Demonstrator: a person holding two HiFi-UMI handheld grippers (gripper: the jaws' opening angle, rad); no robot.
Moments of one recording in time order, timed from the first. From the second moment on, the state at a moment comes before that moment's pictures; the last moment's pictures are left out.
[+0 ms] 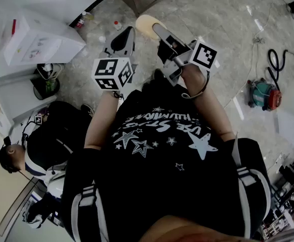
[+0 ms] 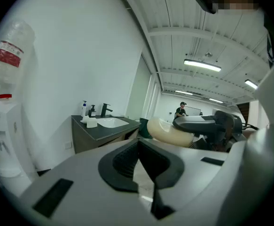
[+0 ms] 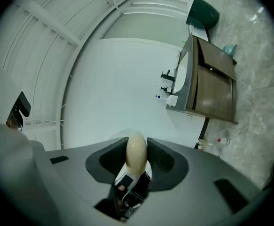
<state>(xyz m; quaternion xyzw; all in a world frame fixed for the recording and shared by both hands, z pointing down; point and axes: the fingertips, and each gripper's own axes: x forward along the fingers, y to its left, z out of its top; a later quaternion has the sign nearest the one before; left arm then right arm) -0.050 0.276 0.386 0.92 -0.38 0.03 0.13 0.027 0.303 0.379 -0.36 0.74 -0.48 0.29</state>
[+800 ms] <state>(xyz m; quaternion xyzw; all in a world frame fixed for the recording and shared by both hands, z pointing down) 0.001 0.226 0.381 0.90 -0.42 0.03 0.12 0.095 0.248 0.395 -0.34 0.74 -0.51 0.27</state>
